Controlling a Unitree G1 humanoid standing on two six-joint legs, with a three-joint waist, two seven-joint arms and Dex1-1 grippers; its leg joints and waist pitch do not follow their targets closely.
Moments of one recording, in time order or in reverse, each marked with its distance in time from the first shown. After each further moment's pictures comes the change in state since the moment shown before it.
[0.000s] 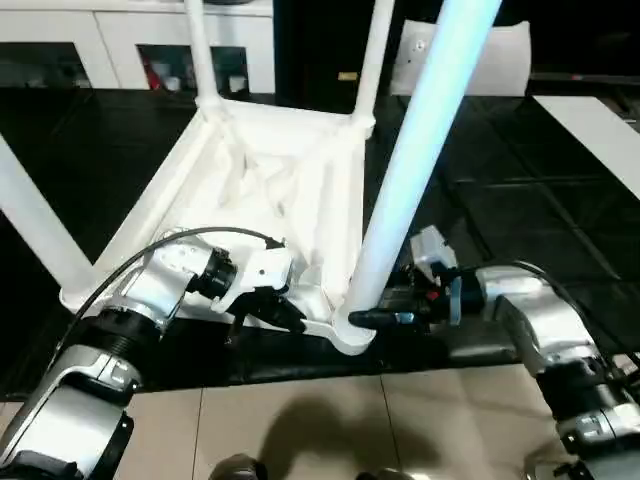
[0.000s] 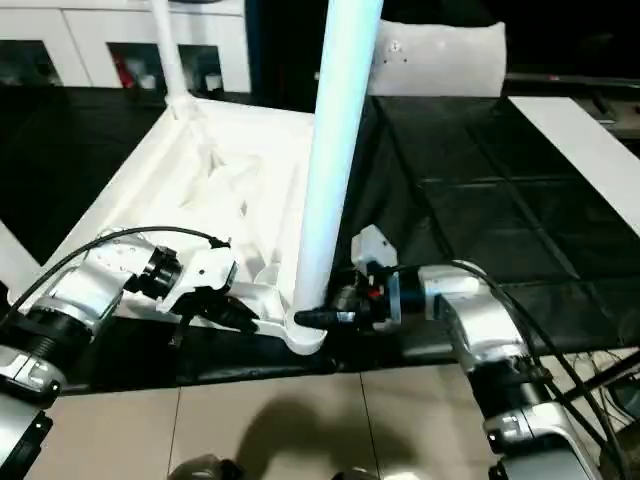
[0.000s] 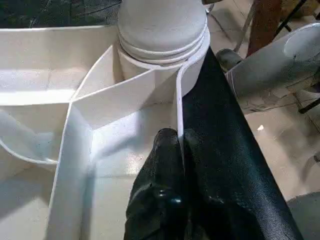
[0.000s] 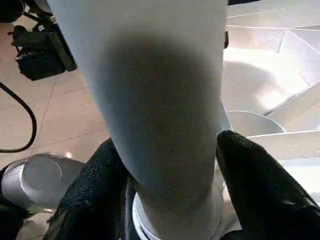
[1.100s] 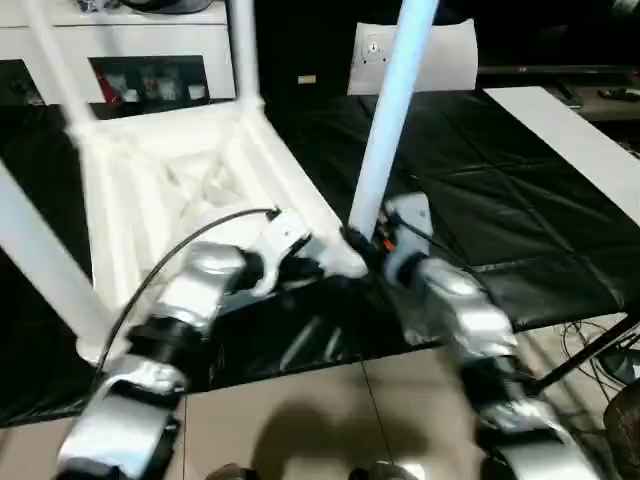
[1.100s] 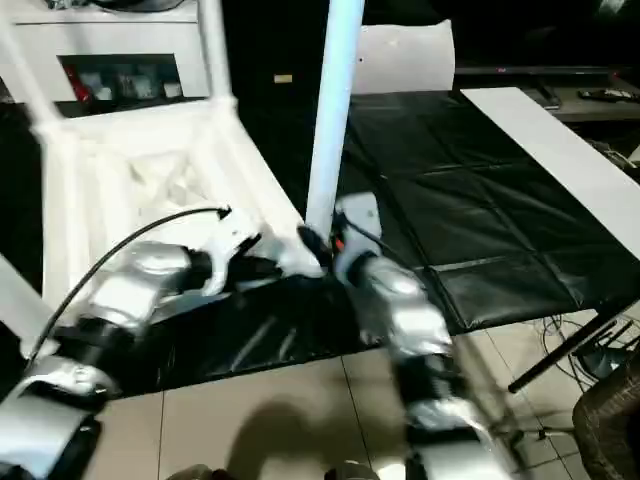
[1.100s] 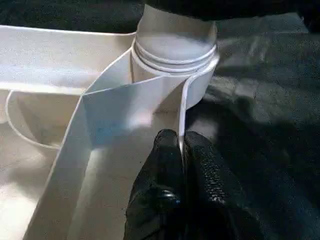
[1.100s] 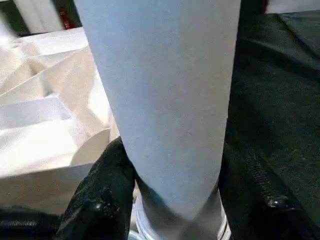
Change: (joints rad) left arm 0.003 -0.272 0.191 -0.020 0.020 0.444 0.696; right arm -0.076 0.431 -0.241 0.117 -0.156 0.063 -1.074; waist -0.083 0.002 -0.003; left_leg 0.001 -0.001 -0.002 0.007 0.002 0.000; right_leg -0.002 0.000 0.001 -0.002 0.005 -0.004
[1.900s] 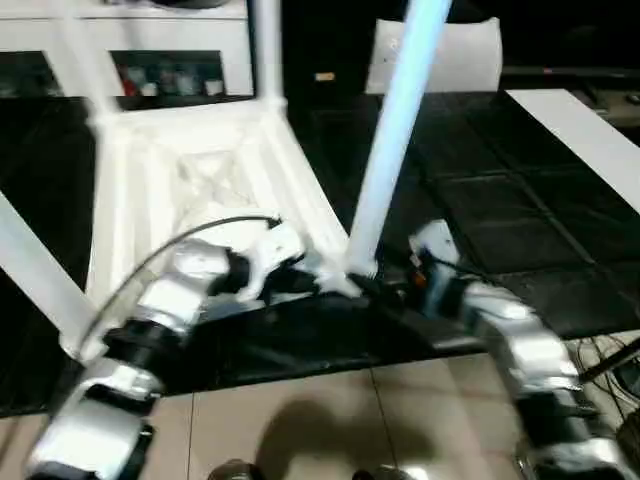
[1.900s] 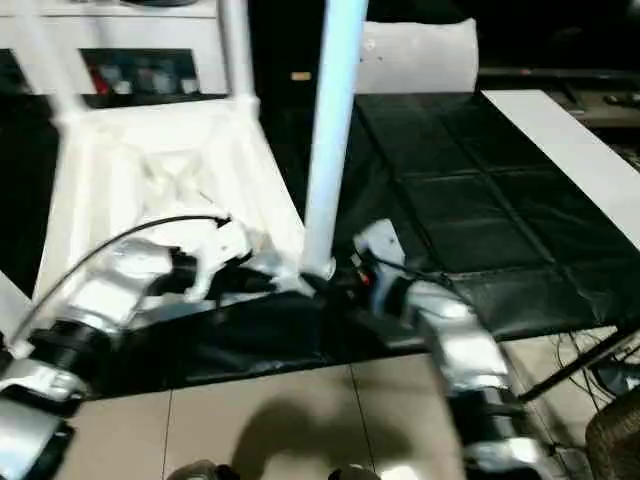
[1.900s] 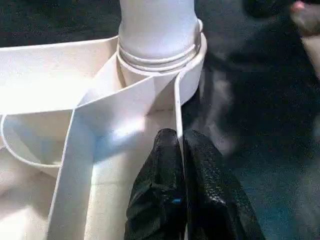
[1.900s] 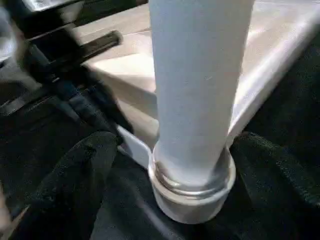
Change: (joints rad) left arm 0.029 0.219 -0.116 0.011 -0.012 -0.314 -0.406; right arm 0.206 -0.356 0.121 -0.235 0.112 -0.033 0.674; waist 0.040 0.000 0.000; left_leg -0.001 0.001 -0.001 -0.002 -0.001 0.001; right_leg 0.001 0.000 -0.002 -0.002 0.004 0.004
